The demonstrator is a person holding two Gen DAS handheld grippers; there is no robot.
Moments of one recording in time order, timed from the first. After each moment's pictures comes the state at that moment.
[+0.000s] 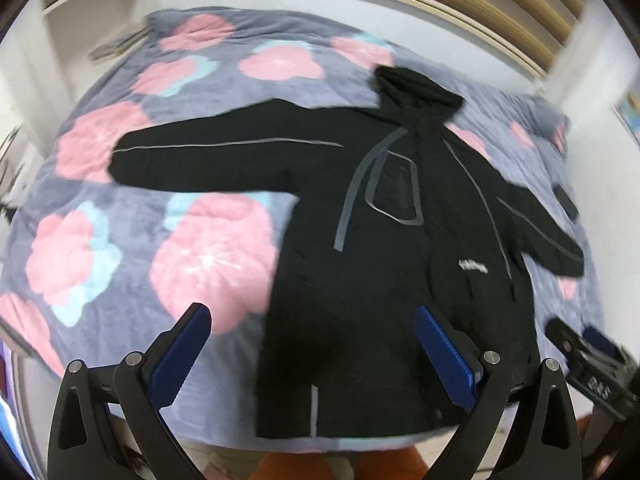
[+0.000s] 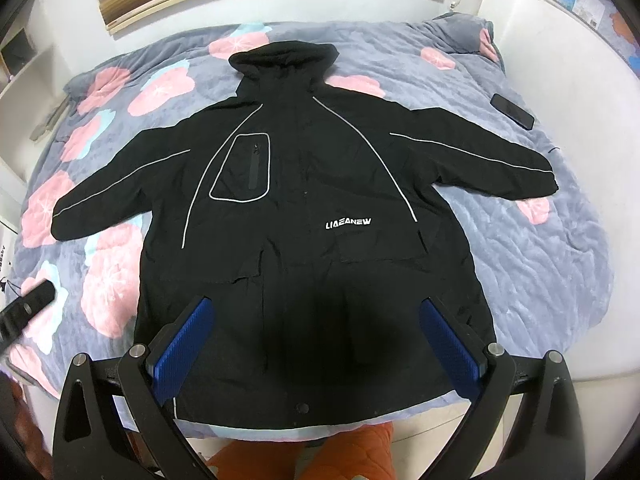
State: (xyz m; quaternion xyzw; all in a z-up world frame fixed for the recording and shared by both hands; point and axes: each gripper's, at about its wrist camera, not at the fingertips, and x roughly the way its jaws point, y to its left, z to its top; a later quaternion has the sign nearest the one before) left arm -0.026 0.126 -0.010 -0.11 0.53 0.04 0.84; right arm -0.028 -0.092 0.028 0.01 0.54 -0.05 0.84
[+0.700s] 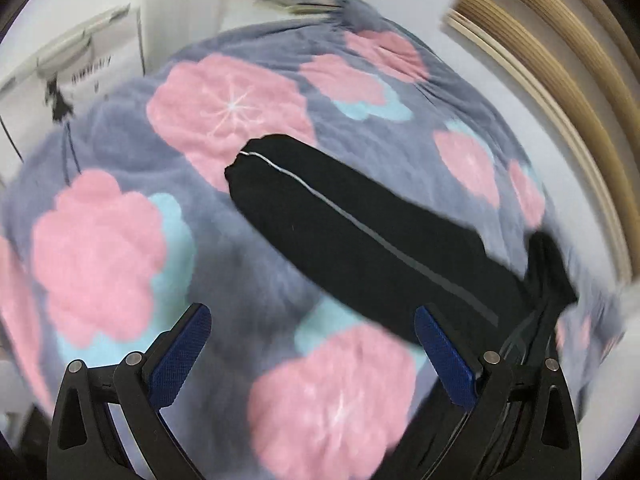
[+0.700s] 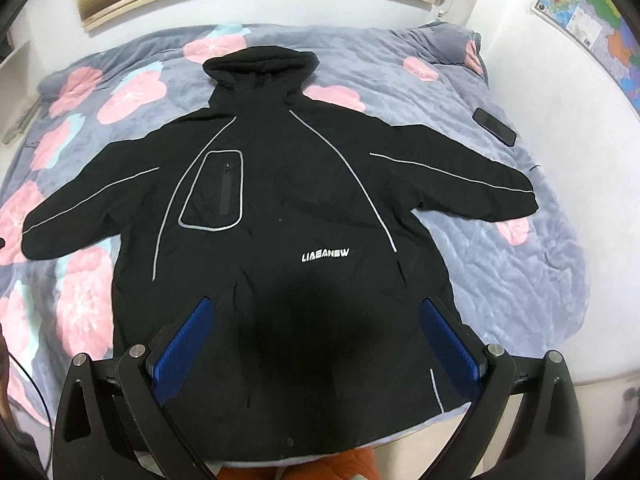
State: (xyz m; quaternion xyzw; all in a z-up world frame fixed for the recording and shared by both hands) left arm 0.068 0.391 -0.099 -0.32 0.44 0.23 0.80; right arm 0.029 -0.090 0.026 -0.02 0.54 -0.10 0.84
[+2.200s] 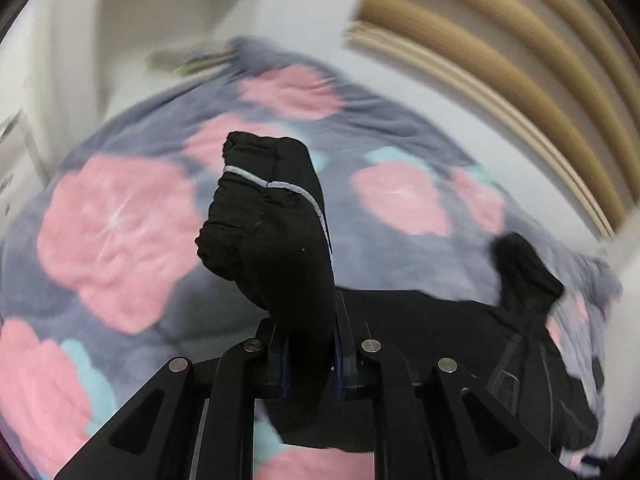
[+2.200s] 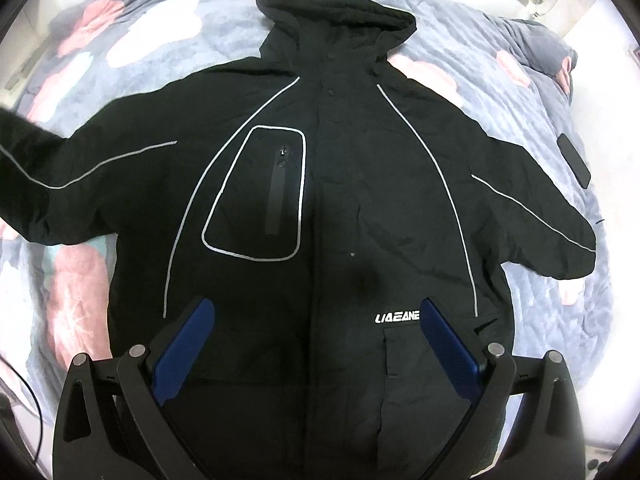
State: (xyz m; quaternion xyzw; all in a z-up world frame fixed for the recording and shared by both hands) left arm 0.208 0.344 -0.070 -0.20 0.38 0.11 0.89; right arm 0.163 -0.030 -0.054 -0.07 0.62 -0.02 0.78
